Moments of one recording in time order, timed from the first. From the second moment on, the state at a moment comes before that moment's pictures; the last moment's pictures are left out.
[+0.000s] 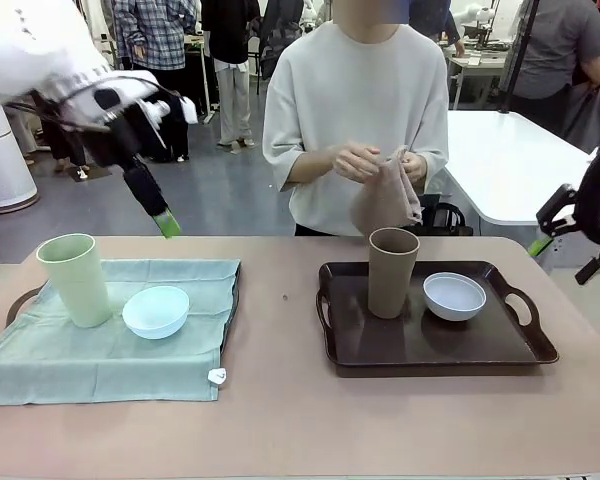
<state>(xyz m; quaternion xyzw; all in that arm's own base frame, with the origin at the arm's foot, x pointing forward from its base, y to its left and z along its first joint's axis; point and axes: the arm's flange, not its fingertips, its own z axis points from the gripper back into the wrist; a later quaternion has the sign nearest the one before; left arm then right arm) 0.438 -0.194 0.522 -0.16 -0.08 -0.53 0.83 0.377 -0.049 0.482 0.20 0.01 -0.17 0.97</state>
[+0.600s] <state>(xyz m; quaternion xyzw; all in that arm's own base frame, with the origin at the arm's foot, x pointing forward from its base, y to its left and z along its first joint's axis) 0.429 -0.240 0.475 -0.12 -0.09 -0.57 0.81 0.383 -0.055 0.474 0.21 0.01 -0.17 0.96</state>
